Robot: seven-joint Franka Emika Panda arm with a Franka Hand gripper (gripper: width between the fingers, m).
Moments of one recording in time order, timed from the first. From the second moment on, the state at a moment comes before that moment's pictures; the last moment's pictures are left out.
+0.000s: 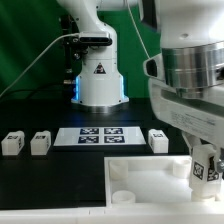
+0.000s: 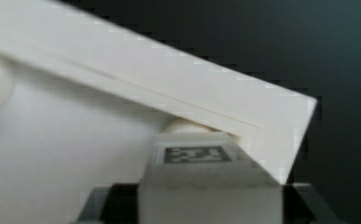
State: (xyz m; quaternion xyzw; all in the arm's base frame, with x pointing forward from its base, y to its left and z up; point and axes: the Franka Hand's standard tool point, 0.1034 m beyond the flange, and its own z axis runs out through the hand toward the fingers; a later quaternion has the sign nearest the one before) arm 0.631 0.122 0.075 -0.78 0.62 0.06 0.08
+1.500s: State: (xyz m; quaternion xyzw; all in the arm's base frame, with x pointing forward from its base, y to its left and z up) arm 0.619 0.126 0.070 -0.88 0.47 0.03 0.11
